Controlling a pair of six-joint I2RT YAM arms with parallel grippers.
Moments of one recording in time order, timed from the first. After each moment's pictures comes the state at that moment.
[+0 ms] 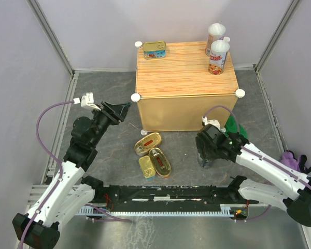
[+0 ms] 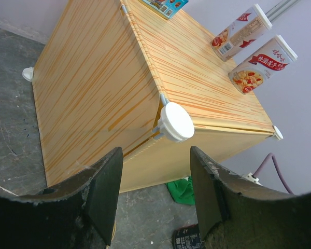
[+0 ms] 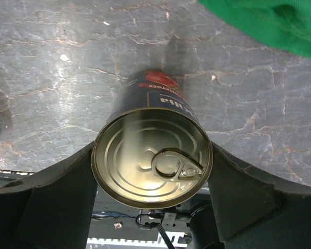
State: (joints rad) left arm -0.38 0.71 0.64 0.13 0.05 -0.74; right arm 0.77 1.00 0.79 -0.97 0.32 0.57
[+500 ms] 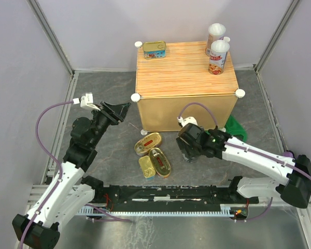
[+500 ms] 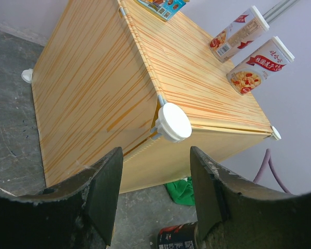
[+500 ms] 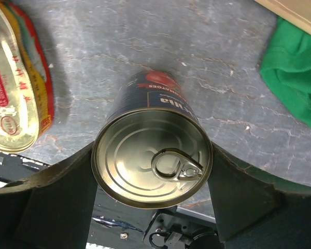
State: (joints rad) left arm -0.38 0.70 0.64 0.13 0.05 -0.74; right arm 0.95 1.18 0.94 -0.86 0.34 0.45
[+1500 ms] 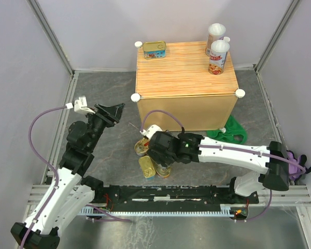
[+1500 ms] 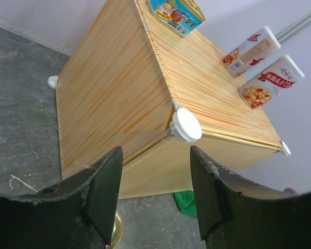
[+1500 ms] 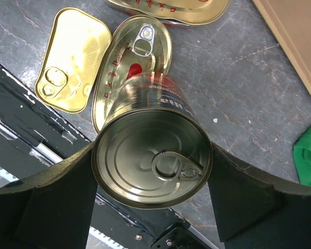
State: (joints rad) left arm -0.38 0.63 0.65 0.05 -0.05 -0.73; right arm 1.26 1.46 1.26 -0.86 0.34 0.32
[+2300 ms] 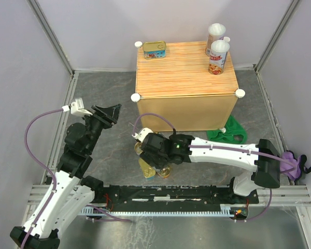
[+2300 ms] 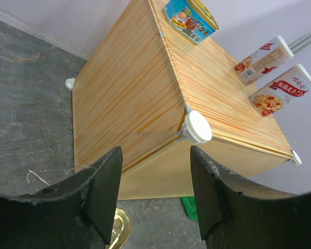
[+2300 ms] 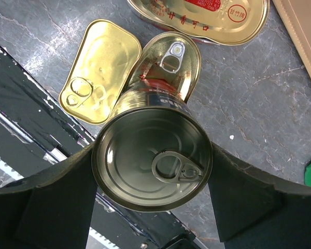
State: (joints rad) left arm -0.38 0.59 0.66 -0.03 -0.13 -0.73; right arm 1.29 1.56 1.31 -0.82 0.28 0.29
